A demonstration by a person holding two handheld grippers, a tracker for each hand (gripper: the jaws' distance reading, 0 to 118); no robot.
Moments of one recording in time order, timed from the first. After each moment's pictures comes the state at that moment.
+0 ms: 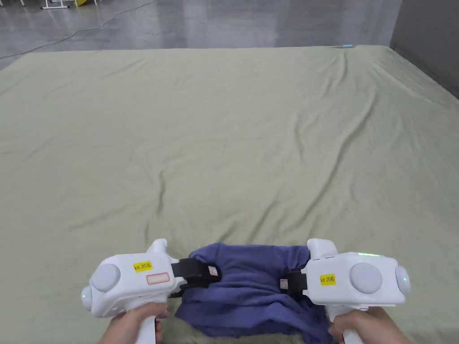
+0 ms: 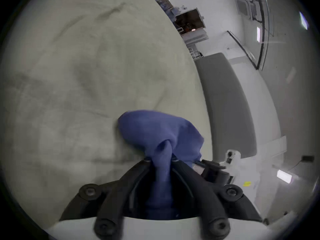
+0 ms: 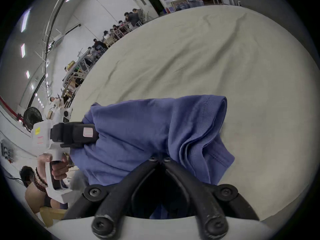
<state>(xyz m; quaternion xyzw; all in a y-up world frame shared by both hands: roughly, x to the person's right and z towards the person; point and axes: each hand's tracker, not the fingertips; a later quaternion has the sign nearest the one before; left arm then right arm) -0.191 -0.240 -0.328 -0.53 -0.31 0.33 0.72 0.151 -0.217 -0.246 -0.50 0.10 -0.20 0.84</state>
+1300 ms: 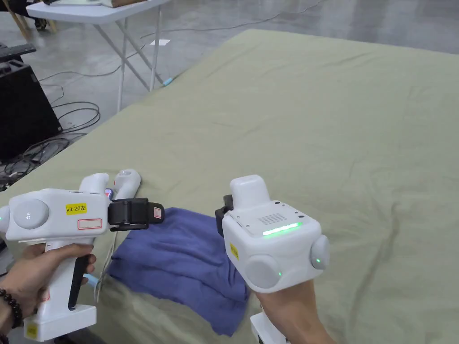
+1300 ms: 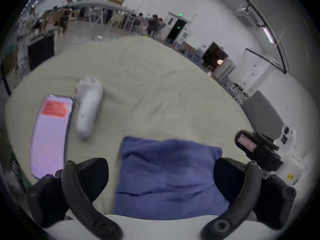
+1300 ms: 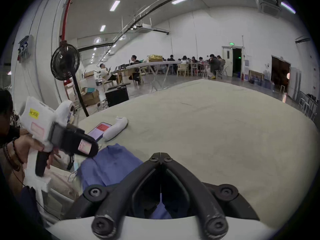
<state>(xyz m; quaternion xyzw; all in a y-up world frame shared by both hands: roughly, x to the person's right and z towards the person) -0.653 -0.163 -0.369 -0.38 -0.07 0.21 0.90 -0.346 -0.180 -0.431 -0.24 0.33 0.03 0.91</state>
